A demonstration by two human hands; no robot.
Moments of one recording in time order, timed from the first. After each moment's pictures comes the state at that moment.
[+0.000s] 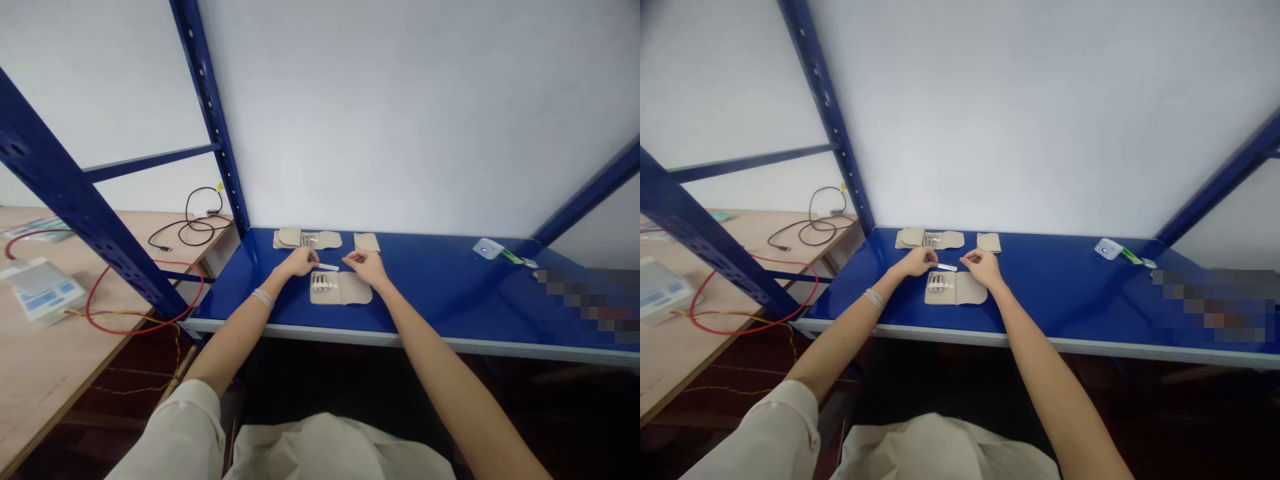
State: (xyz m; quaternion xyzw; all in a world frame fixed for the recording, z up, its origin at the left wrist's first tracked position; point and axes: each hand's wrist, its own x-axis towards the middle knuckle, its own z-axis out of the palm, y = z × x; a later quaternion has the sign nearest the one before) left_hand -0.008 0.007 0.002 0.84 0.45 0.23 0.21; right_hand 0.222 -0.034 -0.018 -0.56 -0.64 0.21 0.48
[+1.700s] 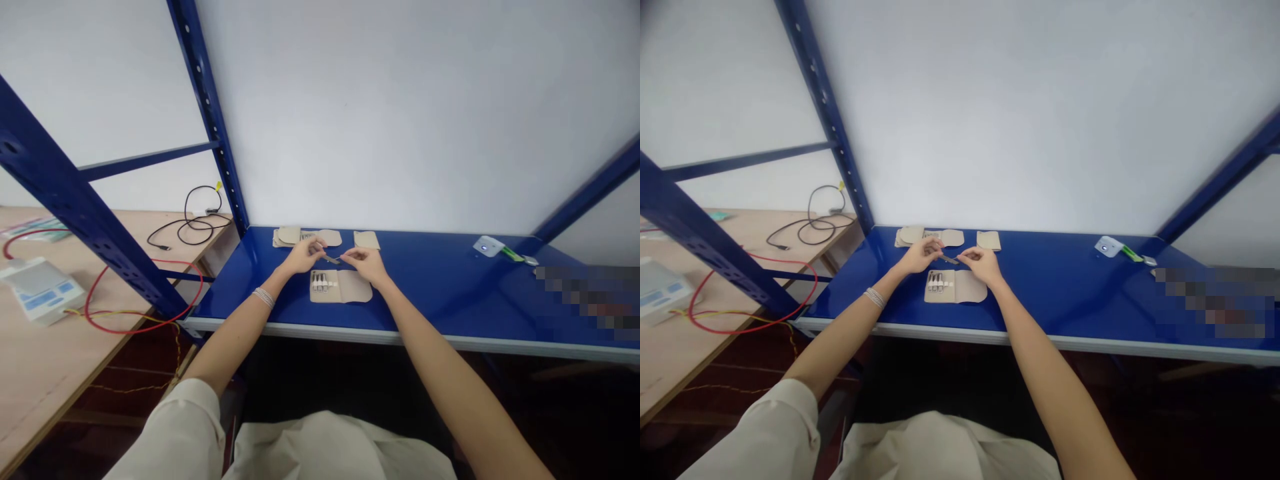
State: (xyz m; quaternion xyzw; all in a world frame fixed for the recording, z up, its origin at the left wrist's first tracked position) left_hand 0.001 0.005 -0.003 0.78 0.33 0.41 0.36; right_hand 0.221 -0.028 -0.023 -0.50 -0.64 0.27 0.52
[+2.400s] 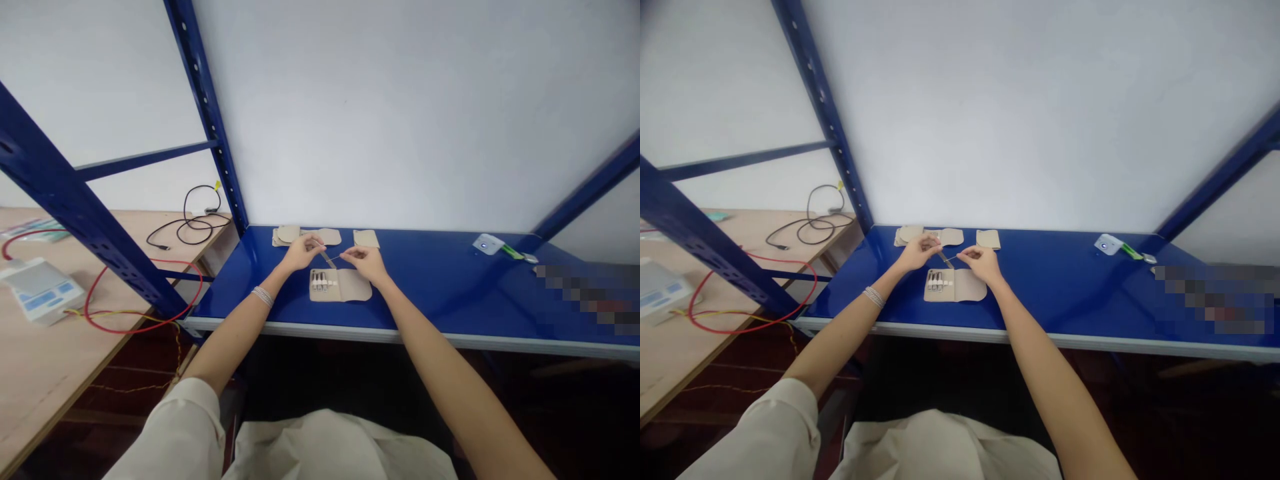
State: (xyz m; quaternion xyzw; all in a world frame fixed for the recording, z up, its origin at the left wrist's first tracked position) left_hand 0.002 0.008 -0.001 0.74 0.33 0.45 0.36; right_hand 0.221 -0.033 -0.019 -0.53 -0.64 0.24 0.50
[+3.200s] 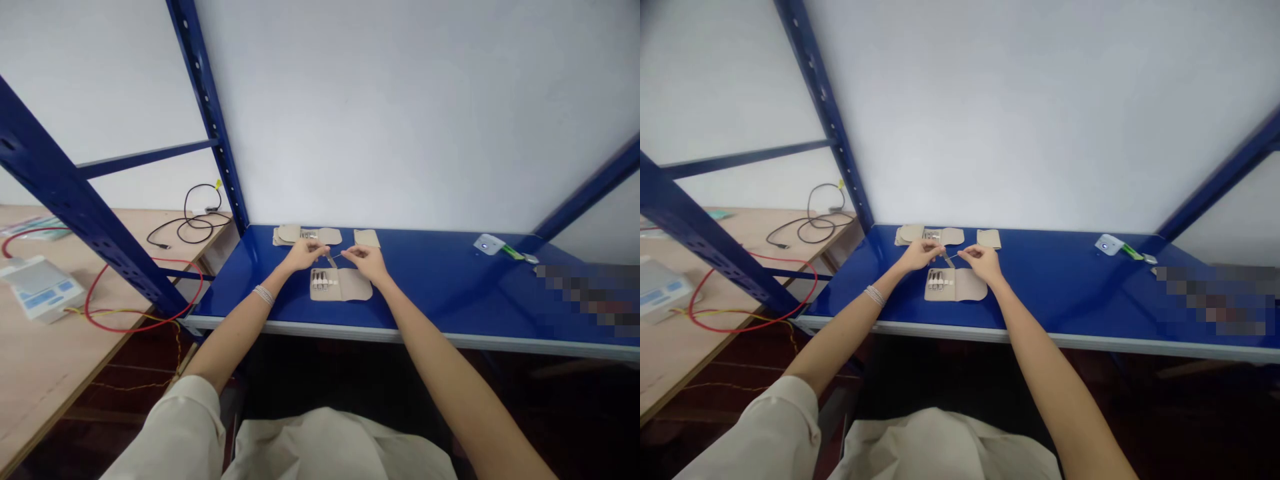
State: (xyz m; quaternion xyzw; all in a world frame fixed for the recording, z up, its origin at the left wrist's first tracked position) left_hand 0.004 -0.001 0.004 0.76 0.36 0.39 0.38; right_hand 0.220 -0.034 -0.017 -0.52 -0.63 0.24 0.52
